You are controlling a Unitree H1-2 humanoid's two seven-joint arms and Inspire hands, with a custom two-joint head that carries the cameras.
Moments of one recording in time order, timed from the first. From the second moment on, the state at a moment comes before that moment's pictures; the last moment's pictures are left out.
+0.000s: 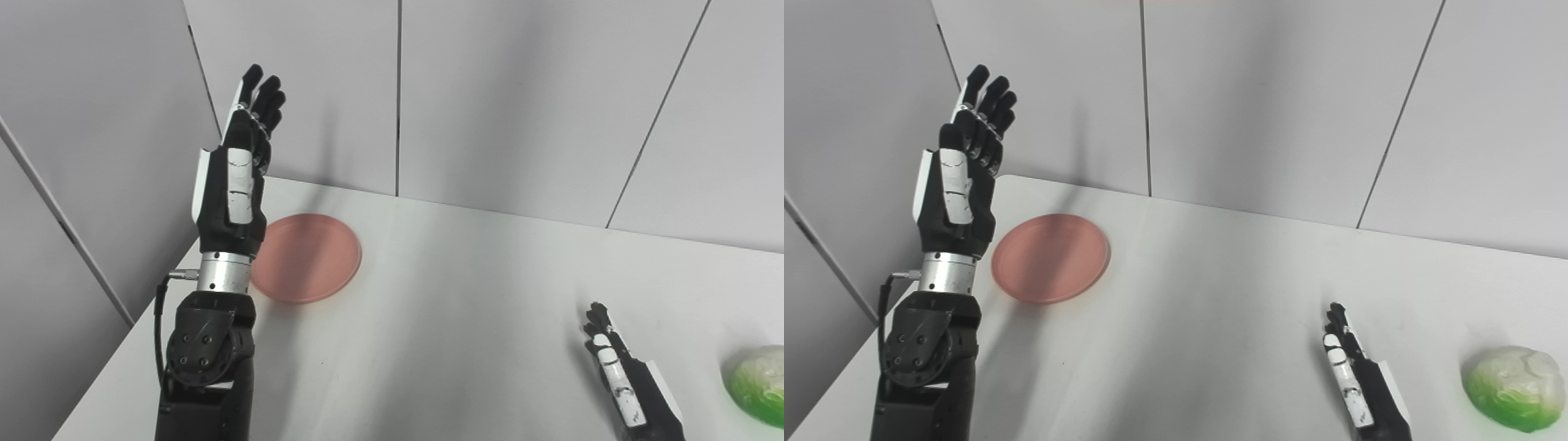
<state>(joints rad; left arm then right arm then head) -0.32 0.11 0.24 -0.37 -0.10 0.03 0.01 -0.08 -0.14 0.05 -0.09 0.03 0.08 0.16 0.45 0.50</state>
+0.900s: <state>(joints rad) -0.29 0.16 0.37 -0.02 -0.17 -0.05 0.10 -0.08 -0.14 0.05 -0.08 0.05 0.07 0.18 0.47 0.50</state>
